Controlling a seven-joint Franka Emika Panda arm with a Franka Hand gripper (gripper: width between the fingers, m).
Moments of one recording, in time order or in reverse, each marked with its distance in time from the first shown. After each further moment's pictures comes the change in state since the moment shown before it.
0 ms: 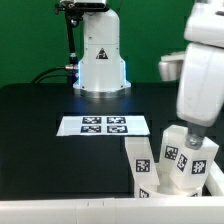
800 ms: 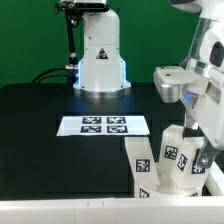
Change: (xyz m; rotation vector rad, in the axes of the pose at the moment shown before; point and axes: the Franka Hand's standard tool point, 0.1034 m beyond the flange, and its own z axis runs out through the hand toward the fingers) arm -0.012 -0.004 0.026 0.013 -0.033 -0.312
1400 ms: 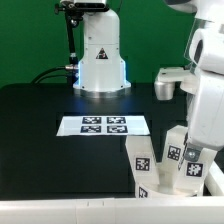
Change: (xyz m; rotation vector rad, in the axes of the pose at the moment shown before) arm 0.000 -0.001 0.001 0.002 -0.001 0.312
